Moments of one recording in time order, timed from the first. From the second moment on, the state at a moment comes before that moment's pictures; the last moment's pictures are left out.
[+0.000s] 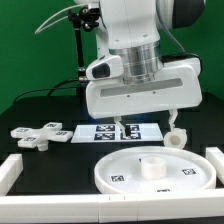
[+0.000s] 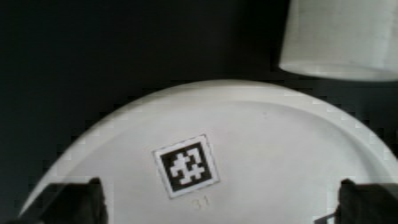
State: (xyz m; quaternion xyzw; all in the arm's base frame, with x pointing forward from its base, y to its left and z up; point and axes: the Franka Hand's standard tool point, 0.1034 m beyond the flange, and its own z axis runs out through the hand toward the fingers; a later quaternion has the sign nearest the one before) arm 0.483 0.028 0.051 -0.99 0.13 0.03 0.07
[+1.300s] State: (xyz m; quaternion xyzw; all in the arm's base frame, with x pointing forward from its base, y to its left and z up) arm 0.466 0.076 0.042 -0.95 0.20 0.23 0.09
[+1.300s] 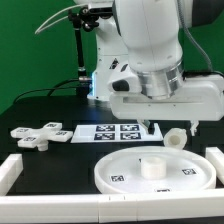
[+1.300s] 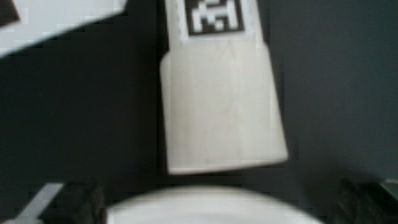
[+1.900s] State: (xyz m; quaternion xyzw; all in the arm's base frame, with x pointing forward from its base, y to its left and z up) arm 0.459 0.074 0.038 -0.89 0.17 0.40 0.11
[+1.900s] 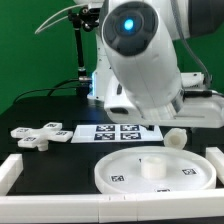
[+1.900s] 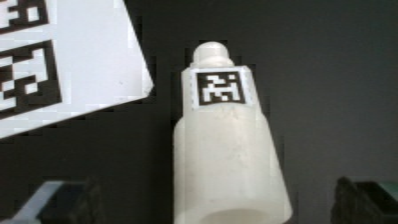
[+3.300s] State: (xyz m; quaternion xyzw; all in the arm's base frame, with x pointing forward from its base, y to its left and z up) arm 0.454 0.080 0.013 -0.87 0.15 0.45 0.12
